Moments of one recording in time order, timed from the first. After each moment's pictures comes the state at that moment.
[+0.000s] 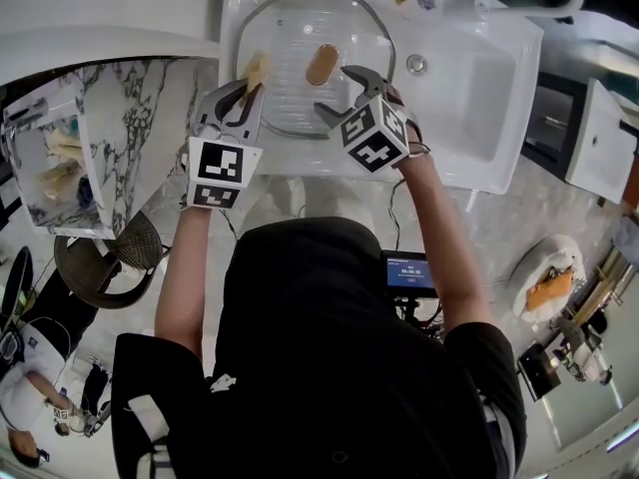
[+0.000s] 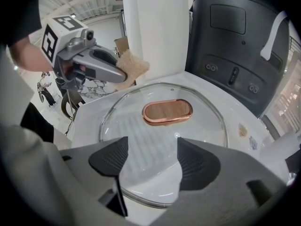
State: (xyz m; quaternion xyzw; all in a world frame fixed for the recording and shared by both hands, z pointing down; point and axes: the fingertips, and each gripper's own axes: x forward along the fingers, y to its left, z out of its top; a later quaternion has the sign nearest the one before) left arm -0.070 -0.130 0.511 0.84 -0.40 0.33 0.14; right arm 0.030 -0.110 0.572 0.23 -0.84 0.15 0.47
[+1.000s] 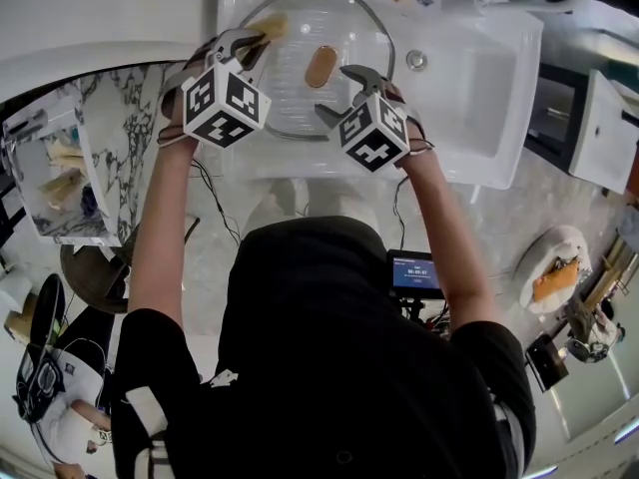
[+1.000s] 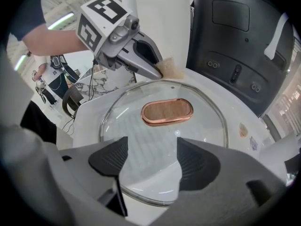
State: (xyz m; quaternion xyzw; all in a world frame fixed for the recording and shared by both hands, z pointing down) left arm -0.046 -0.204 0.533 0.85 -0.23 0.48 -0.03; right arm 0.031 -0.111 0.572 0.22 -0.83 0.16 0.49
